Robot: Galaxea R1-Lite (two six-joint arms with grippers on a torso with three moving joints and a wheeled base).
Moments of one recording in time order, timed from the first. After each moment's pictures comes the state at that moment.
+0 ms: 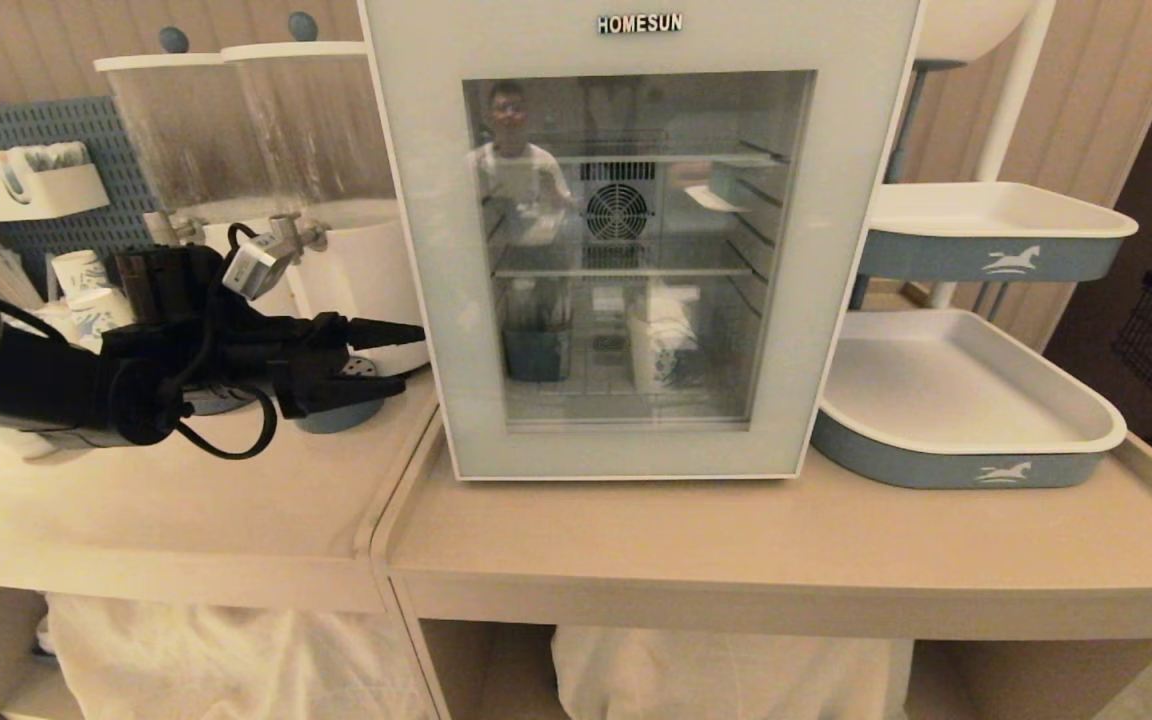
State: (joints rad) left arm 0.03 2.04 -1.27 -0.58 -1.52 0.17; right arm 0.00 0.00 -0.05 0.15 0.01 -0.04
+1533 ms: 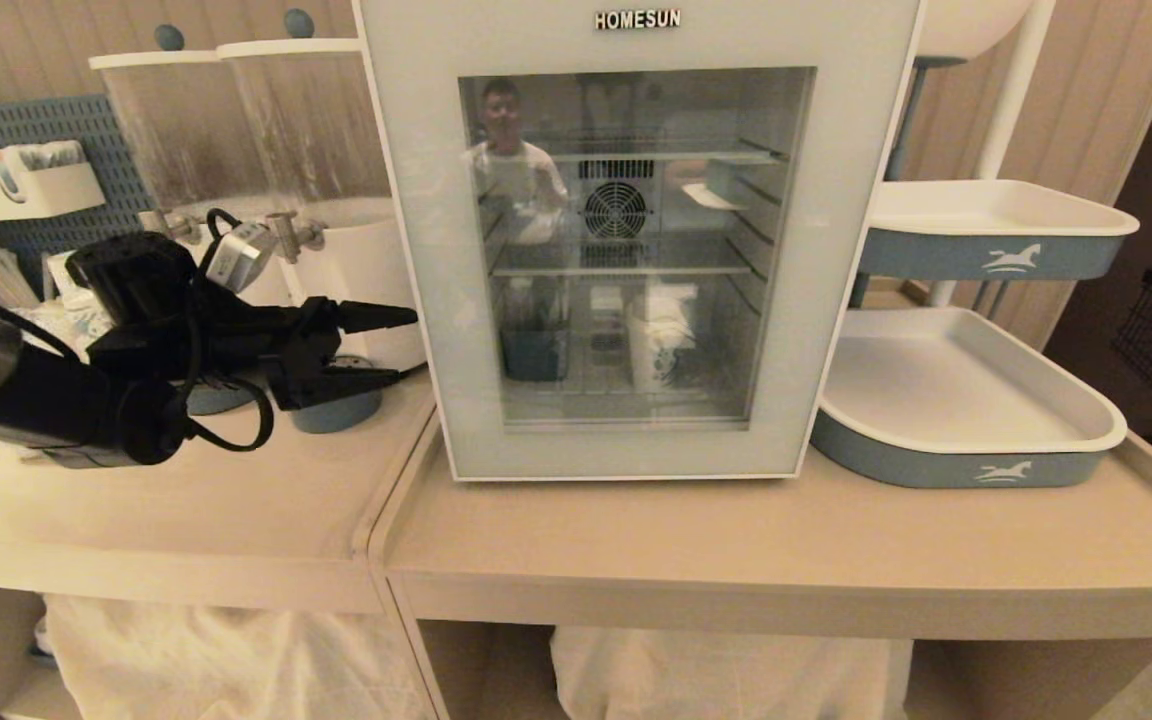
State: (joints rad) left arm 0.05 2.07 -1.22 -0.98 -1.52 -0.04; right arm 0.00 0.00 -0.05 0.15 0.01 -0.04
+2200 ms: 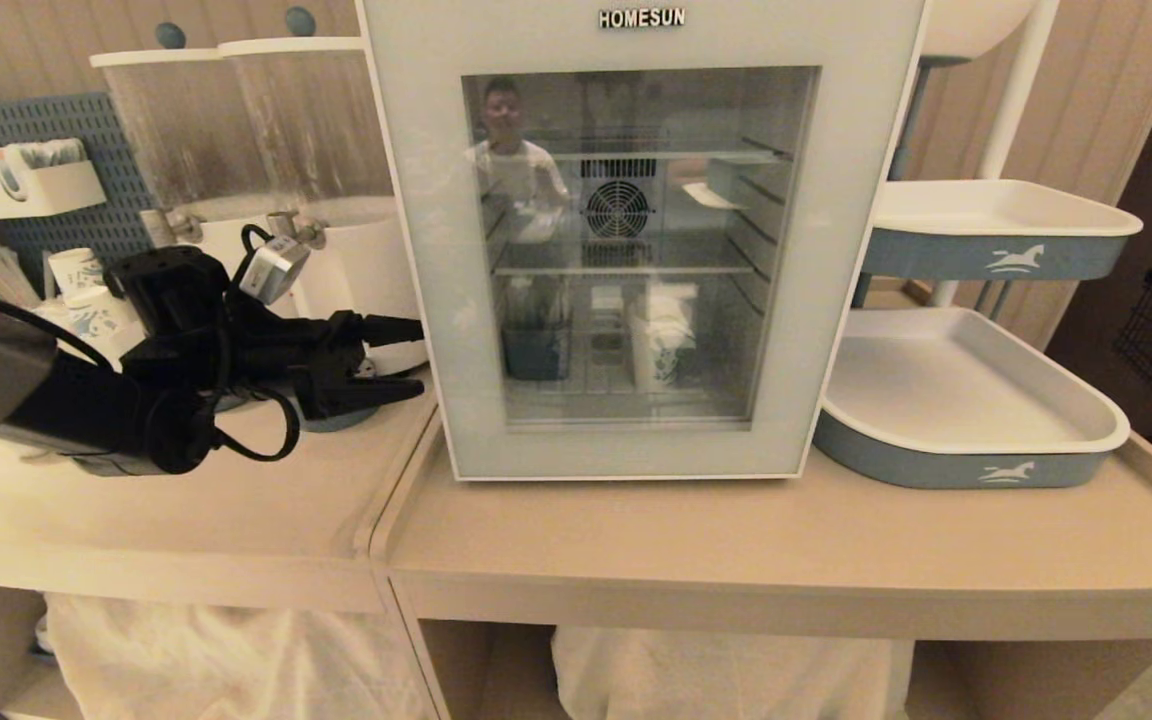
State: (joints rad) left arm -0.02 2.07 -1.19 -0.98 -1.51 -0.05; right arm 0.00 0.00 -0.05 0.15 0.01 -0.04
